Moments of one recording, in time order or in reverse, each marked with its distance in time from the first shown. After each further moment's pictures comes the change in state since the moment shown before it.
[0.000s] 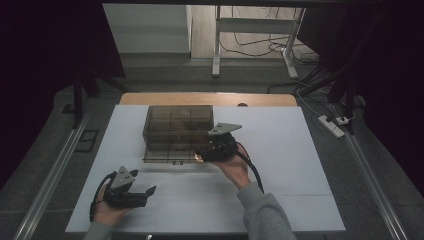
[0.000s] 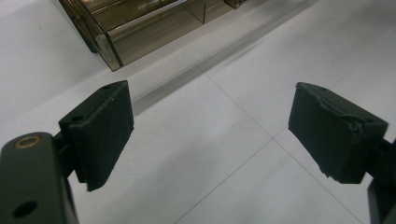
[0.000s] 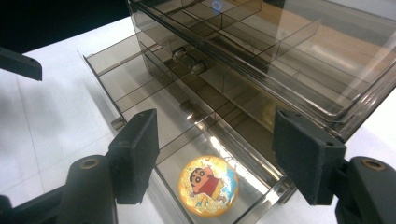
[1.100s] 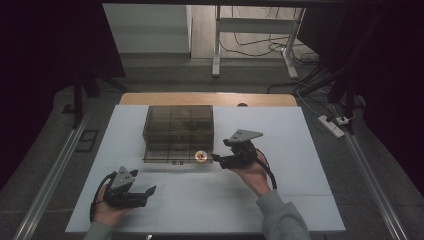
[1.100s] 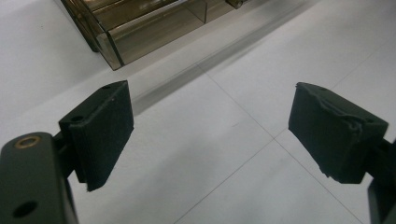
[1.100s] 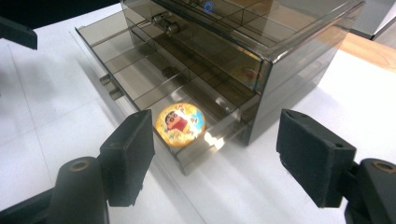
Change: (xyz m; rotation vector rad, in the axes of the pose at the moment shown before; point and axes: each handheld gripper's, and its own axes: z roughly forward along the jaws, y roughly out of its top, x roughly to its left) left arm 0.000 0.000 -0.001 -0.003 0.006 -0.004; right arm -0.017 -0.032 -0.044 -0.004 -0.030 -0.006
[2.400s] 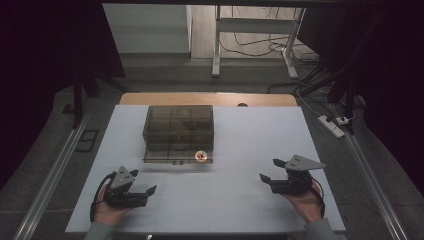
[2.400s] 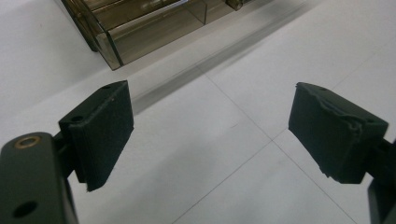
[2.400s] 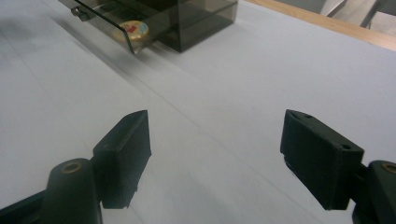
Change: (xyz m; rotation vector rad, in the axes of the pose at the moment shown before) left arm 0.000 0.000 0.000 -0.002 -0.003 -0.013; right arm -0.029 -0.097 -0.125 -0.036 -0.133 0.047
